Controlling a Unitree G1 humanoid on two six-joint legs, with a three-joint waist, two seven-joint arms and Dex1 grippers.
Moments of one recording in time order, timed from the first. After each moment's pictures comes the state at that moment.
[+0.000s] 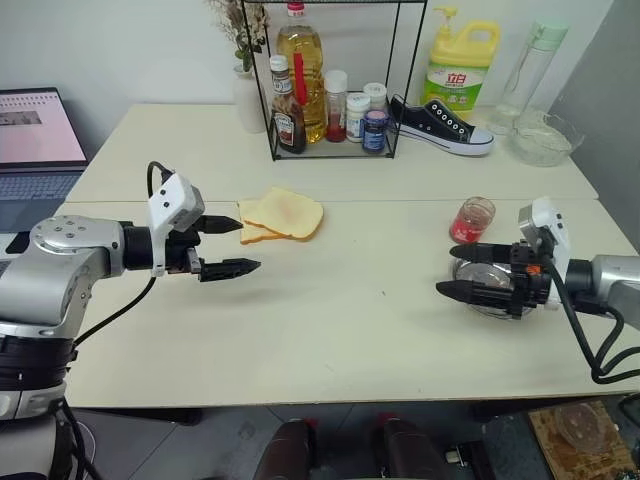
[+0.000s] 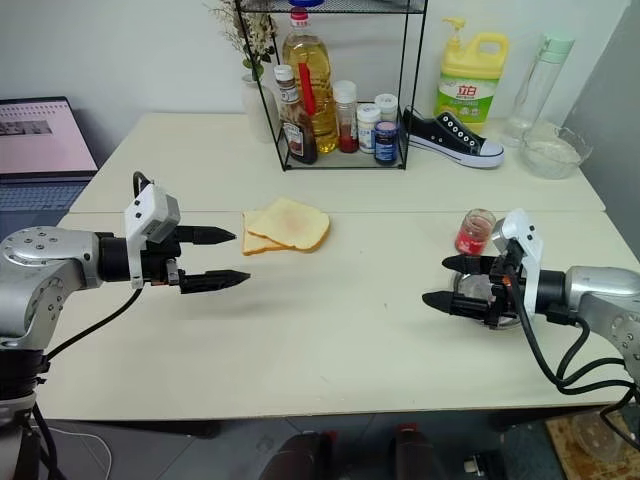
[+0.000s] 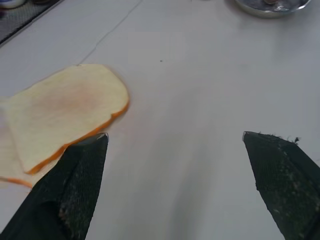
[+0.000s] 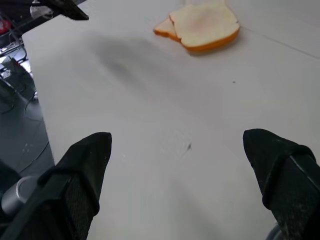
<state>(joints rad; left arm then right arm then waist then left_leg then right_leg) -0.49 0.94 0.06 0.01 -0.40 0.51 -1.13 -0.30 -0.92 -0.18 -0.40 0.86 0.90 0.82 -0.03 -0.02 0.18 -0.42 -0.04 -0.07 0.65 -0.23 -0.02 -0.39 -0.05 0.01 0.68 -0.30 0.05</state>
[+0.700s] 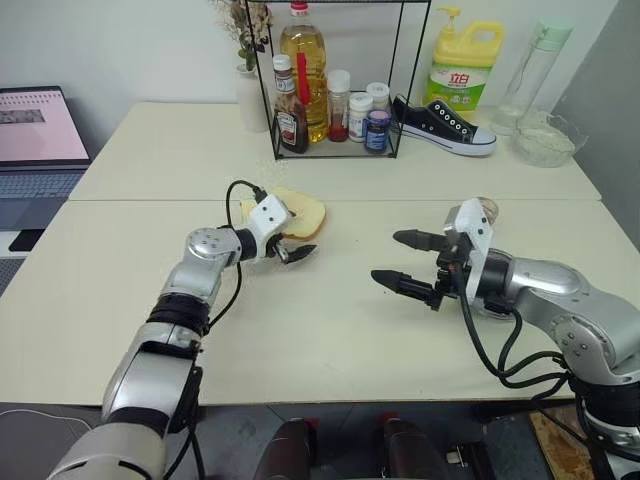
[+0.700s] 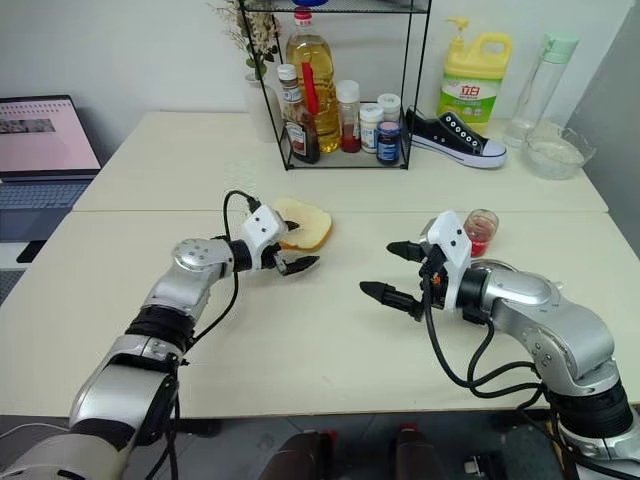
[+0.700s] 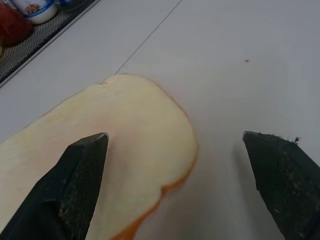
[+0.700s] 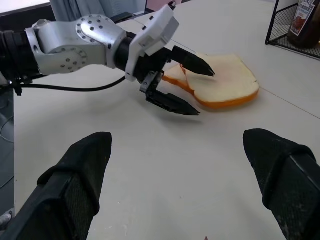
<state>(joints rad) -0.87 0.43 -0.16 0.88 0.03 -0.17 -0.81 -0.38 -0.63 0.03 -0.50 0.68 0.81 0.63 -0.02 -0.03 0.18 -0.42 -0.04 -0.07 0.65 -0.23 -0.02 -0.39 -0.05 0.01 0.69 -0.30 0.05</state>
